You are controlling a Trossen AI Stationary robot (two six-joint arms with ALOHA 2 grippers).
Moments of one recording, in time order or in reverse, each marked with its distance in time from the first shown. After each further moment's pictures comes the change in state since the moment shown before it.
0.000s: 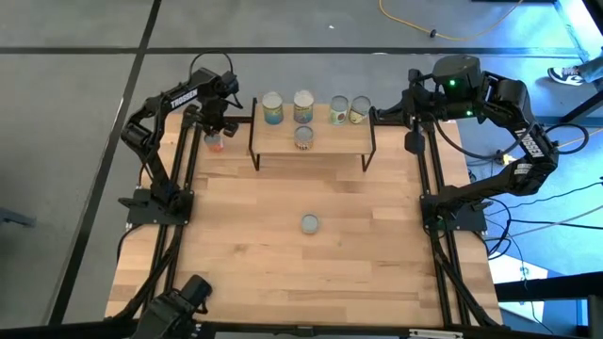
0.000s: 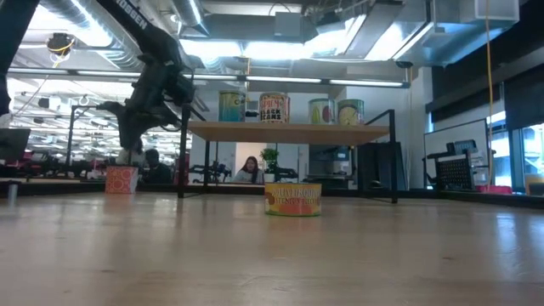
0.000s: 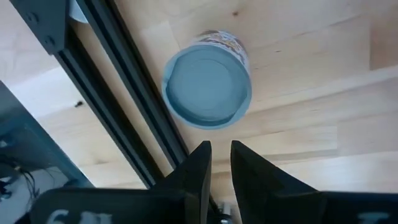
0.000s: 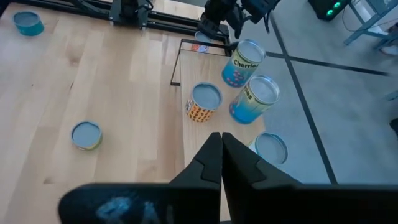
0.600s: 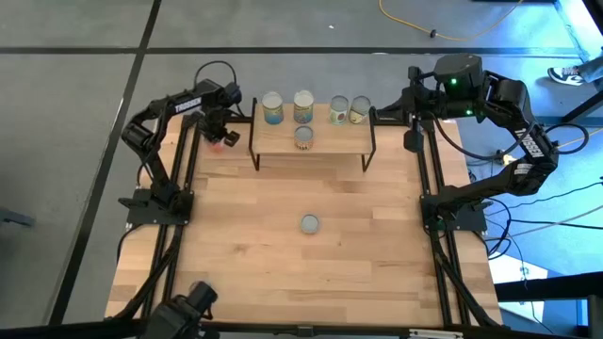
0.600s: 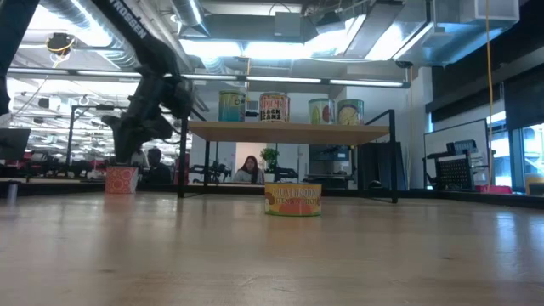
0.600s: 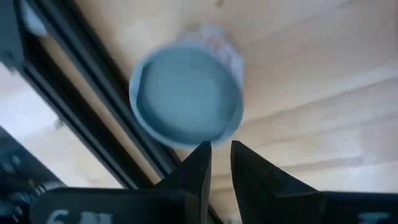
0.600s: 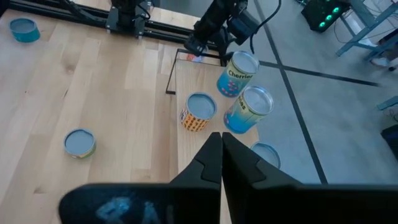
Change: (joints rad) left arm -0.032 0.000 -0.140 0.135 -0.011 0.060; right arm 0.000 0.000 0.000 0.040 -0.001 -0.017
